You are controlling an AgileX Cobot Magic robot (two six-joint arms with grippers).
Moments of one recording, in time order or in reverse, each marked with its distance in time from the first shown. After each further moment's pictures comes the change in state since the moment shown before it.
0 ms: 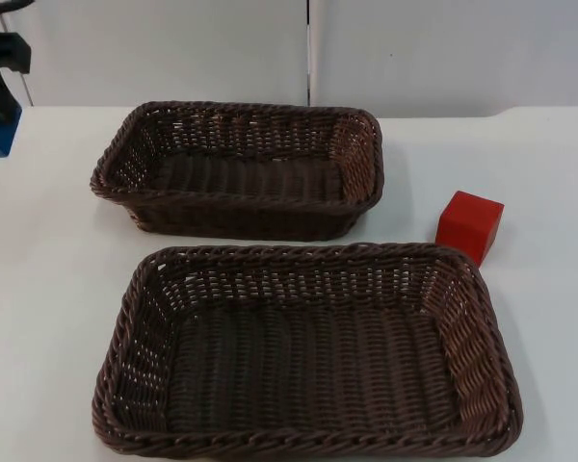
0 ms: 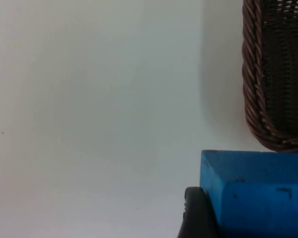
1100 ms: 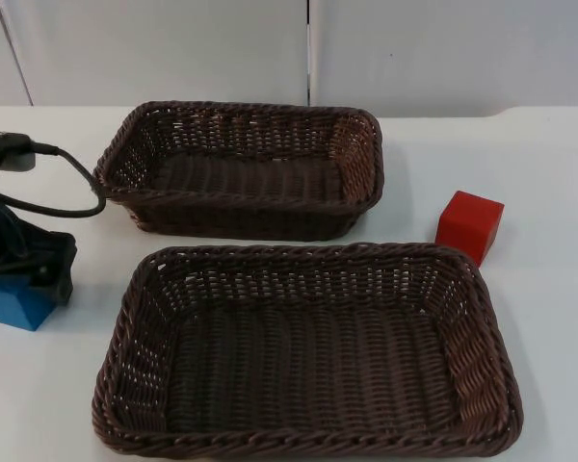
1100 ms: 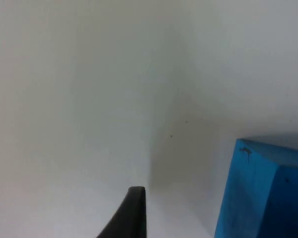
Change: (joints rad) right arm 0.000 -0.002 0.000 0.000 0.000 0.000; left arm 0.000 0.429 0.016 0.176 -0.083 -0.020
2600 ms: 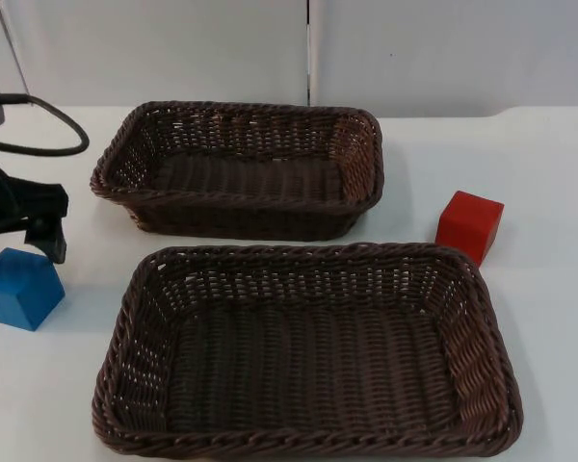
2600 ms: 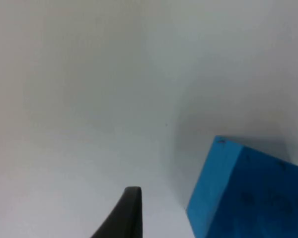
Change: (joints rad) right arm 0.000 0.002 0.000 0.000 0.000 0.000; left arm 0.000 -0.113 0.006 -0.038 0.058 -0.148
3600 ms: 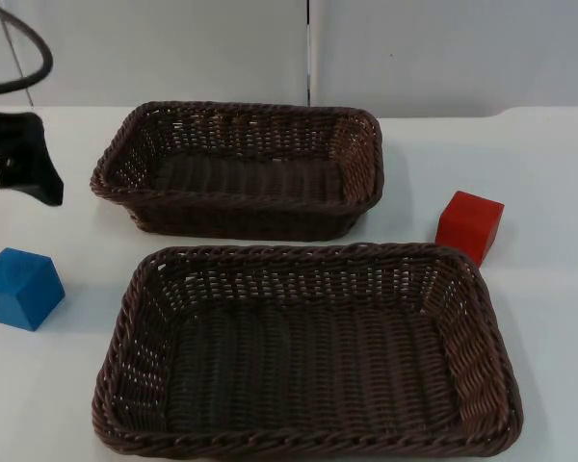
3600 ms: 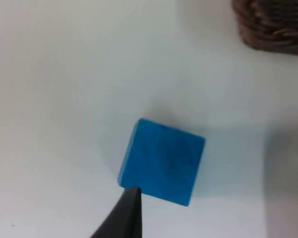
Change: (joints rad) right arm 0.000 0.000 0.000 0.000 0.000 0.000; left arm 0.000 -0.312 0.133 -0.323 0.041 0.292
